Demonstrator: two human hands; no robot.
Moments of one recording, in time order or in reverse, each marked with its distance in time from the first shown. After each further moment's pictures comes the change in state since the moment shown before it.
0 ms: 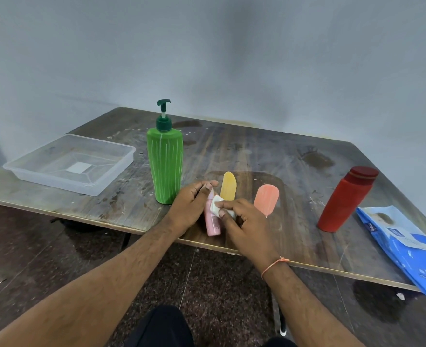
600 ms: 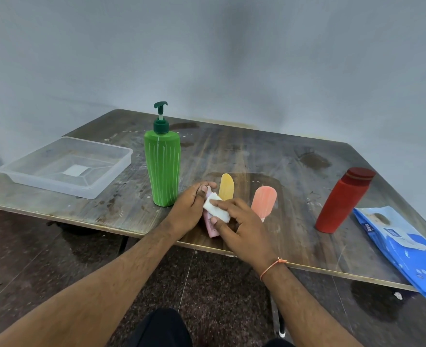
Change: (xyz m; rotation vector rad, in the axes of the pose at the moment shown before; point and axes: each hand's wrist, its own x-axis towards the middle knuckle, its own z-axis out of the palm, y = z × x) left_hand 0.000 -0.003 0.002 0.069 -0.044 0.086; right_hand -0.001 -0.003 -0.001 0.014 -0.062 -0.044
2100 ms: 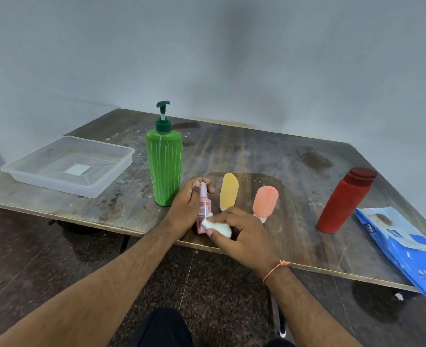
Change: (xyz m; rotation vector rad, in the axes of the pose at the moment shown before) left_hand 0.000 0.007 0.000 -0.170 0.106 -0.113; right_hand -0.009 -0.002 -0.002 -0.045 -0.055 -0.064
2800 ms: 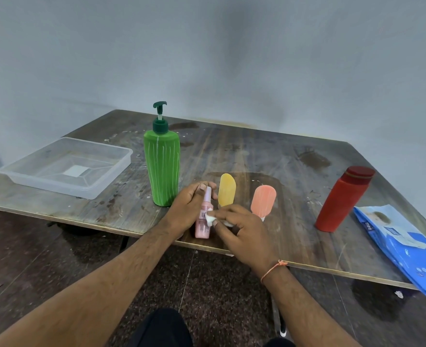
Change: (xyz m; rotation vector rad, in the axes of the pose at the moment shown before) left_hand -0.003 0.005 -0.002 -0.014 -0.137 -0.005; right_hand 0.003 0.002 0.001 -0.001 0.065 -0.026
